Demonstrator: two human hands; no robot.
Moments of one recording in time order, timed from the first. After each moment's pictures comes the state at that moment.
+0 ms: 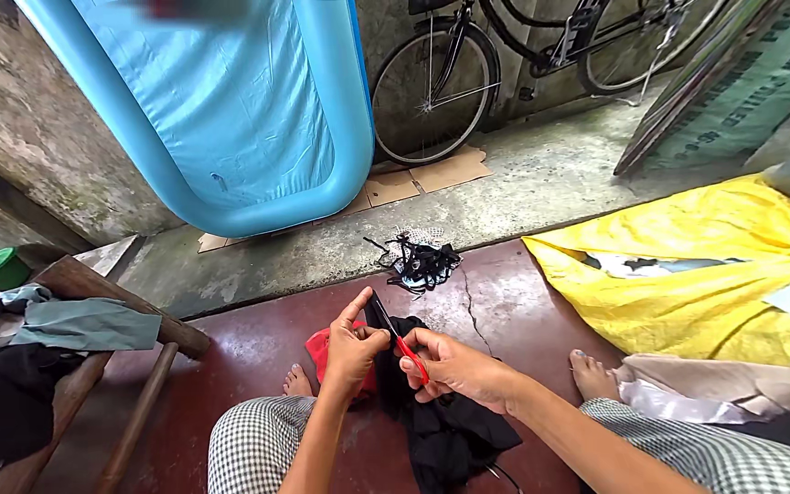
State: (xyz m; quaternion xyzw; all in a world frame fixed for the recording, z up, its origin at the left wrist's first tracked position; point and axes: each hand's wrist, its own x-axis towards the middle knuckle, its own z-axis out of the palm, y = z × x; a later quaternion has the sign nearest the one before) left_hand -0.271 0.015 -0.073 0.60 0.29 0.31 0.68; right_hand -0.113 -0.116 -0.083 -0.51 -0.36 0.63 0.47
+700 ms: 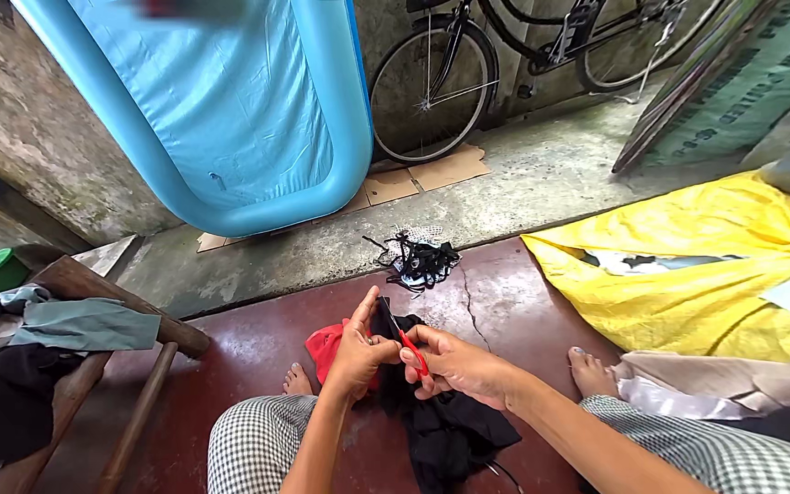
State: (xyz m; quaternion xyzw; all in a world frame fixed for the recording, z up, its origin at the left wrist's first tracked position) left_hand -0.268 0.013 -0.077 0.59 0.26 0.22 0.74; right_hand -0.111 -0.115 -0.084 -0.50 -0.33 0.65 0.48
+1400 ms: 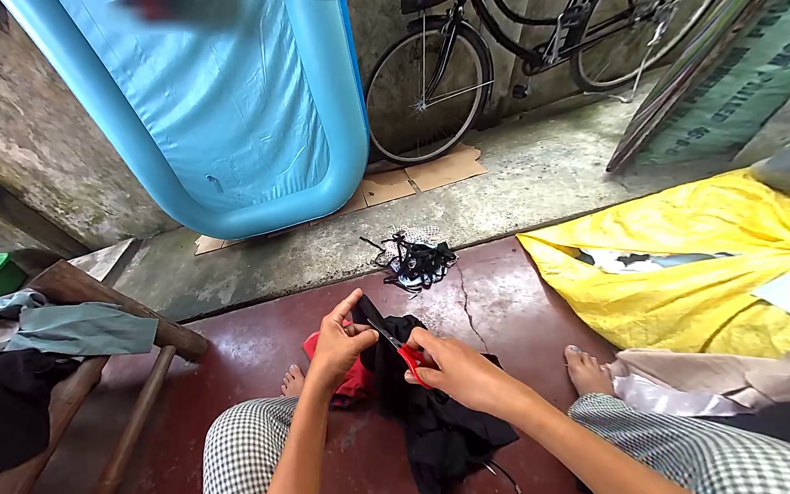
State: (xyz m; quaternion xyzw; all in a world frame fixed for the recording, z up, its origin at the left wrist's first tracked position) left_hand -0.275 0.036 -0.071 0.65 0.31 0.24 0.65; right_hand -0.110 -0.123 -0.080 -0.72 -0.55 0.35 0.25
